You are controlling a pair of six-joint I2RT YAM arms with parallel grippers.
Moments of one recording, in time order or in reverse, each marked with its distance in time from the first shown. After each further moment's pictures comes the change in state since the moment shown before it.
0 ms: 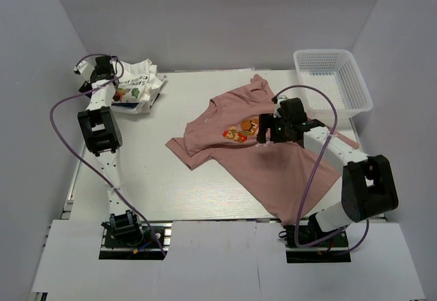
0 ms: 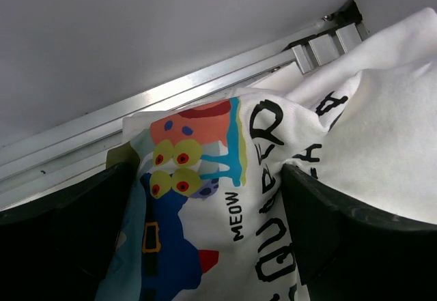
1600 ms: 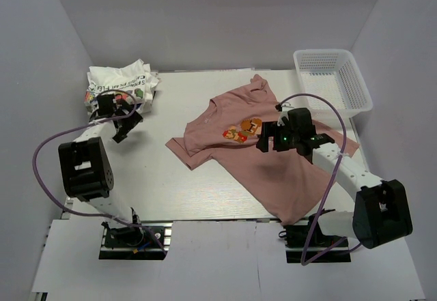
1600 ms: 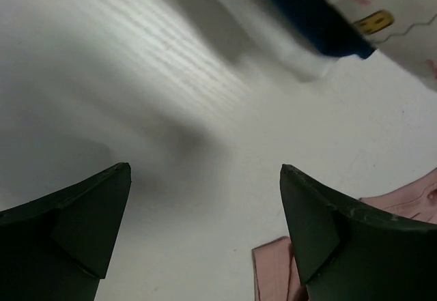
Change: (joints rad) left arm -0.018 -0.867 -1.209 0.230 0.669 0.119; right arm 0.001 -0.216 -0.161 0.058 -0.103 0.007
